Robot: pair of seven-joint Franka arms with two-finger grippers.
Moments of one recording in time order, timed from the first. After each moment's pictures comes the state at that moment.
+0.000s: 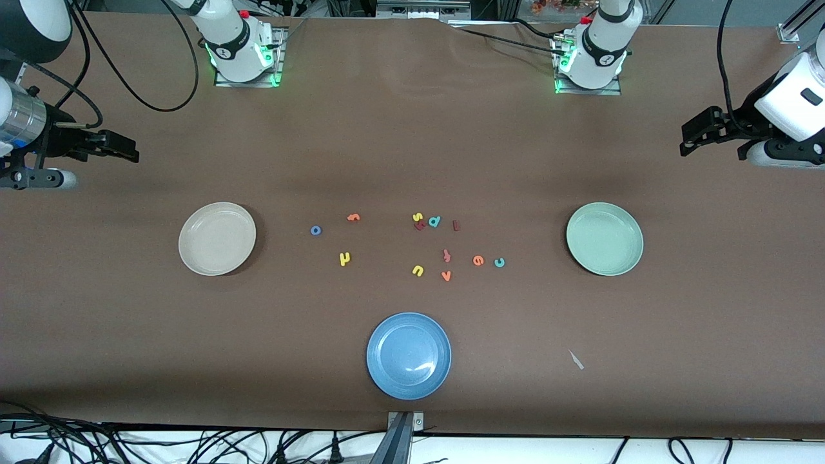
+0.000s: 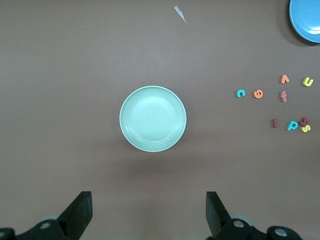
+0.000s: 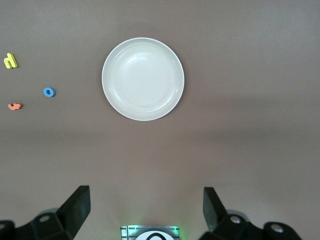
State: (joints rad) left arm -0.03 0.00 -0.03 -1.56 -0.02 1.51 -0.02; right arm 0.08 0.03 -0.10 -1.71 -0.01 1.55 -0.01
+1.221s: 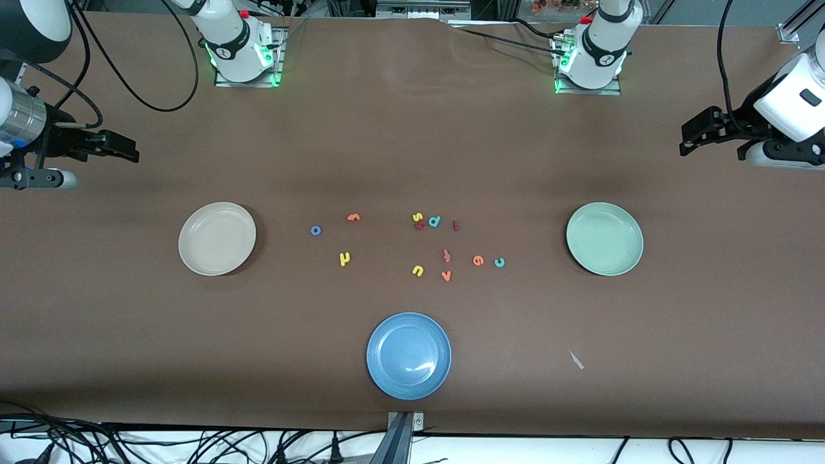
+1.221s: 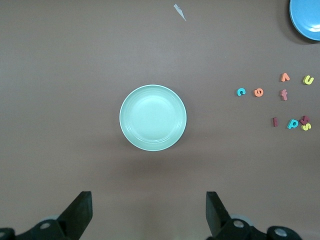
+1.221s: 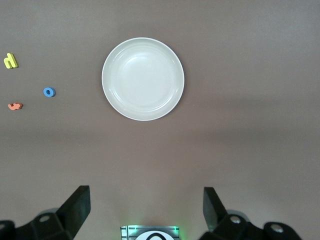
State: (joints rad) left arm -0.03 0.00 -0.03 -1.56 -0.02 1.51 -0.02; right arm 0.08 0.03 -0.10 -1.71 -0.01 1.55 -0.01
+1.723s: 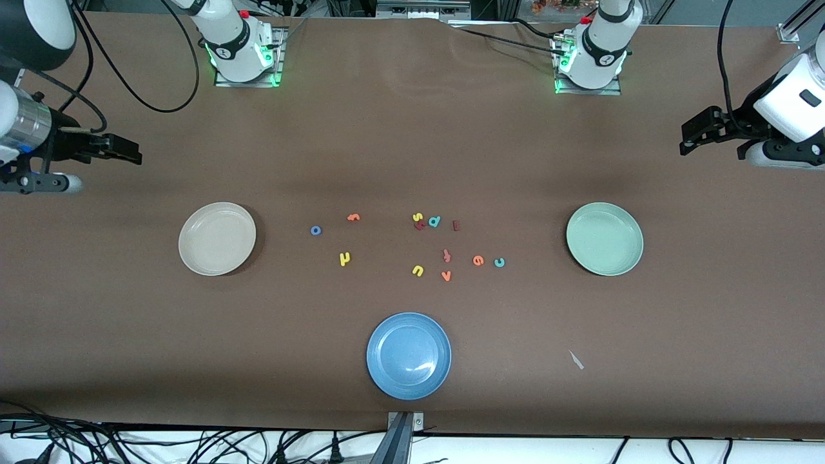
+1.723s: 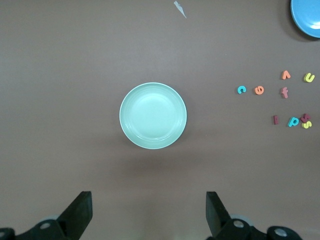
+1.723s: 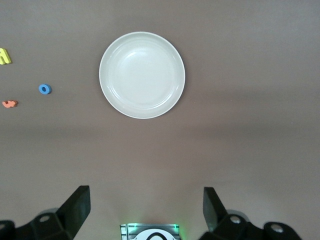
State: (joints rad) left arm -0.03 0.01 -0.03 -1.56 -0.02 1.49 -0.01; right arm 0.08 0.07 -0.10 -1.71 -0.01 1.55 -0.01
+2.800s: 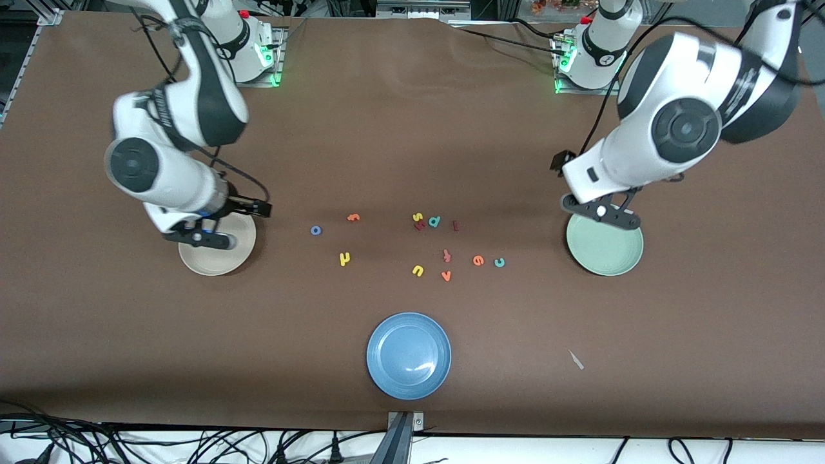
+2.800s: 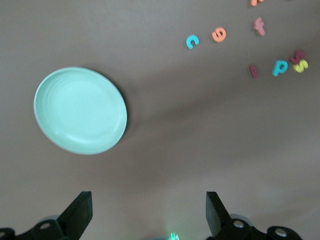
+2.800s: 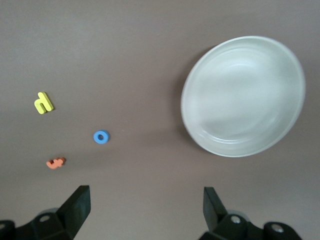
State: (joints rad) left arm -0.29 0.30 -0.05 -1.56 -0.02 1.57 -0.01; right arm 0.38 0.32 -0.07 -1.81 0.06 1.95 0.45
